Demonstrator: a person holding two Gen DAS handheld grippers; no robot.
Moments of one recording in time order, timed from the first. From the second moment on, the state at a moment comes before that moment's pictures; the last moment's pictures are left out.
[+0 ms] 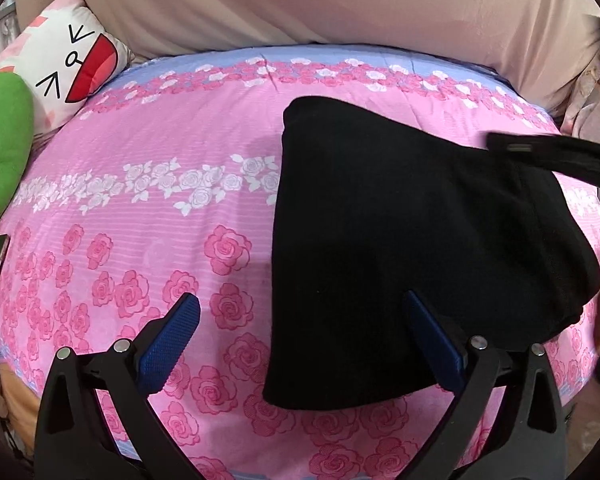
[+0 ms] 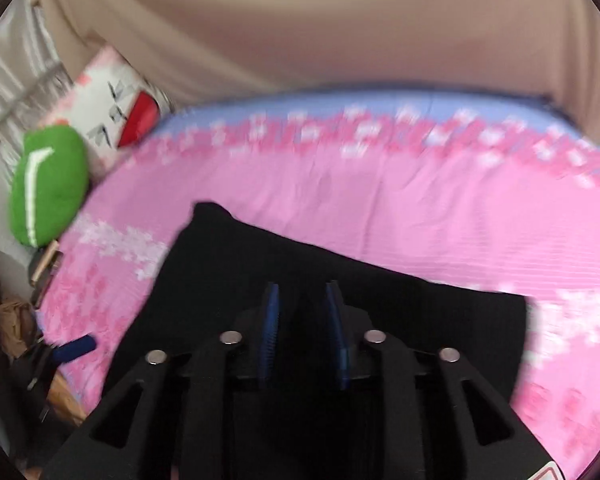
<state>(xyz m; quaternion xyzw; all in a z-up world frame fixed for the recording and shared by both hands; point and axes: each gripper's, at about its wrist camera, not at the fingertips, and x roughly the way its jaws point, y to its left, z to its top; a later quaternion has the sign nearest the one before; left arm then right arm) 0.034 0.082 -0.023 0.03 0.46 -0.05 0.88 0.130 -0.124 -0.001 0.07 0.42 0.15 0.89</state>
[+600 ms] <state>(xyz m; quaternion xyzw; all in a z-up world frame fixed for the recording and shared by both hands) 0.022 0.066 -0.023 0.06 0.45 -0.03 0.89 0.026 -0.194 -0.052 0.08 0.44 0.03 0.89</state>
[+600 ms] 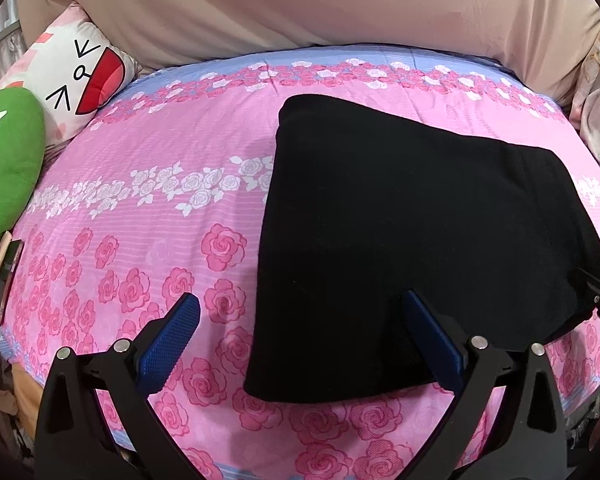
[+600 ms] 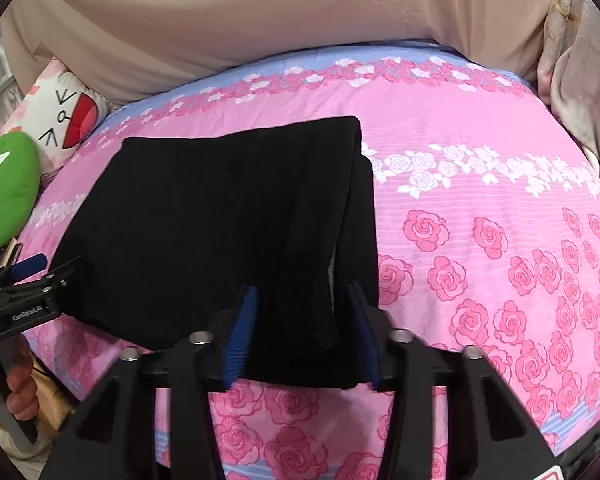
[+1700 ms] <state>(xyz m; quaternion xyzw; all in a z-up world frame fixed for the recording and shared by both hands) -0.010 0.112 -0.006 -0.10 0.51 -0.17 0.84 -0.015 -0.212 -0.039 0.22 0.42 0.15 0.87</state>
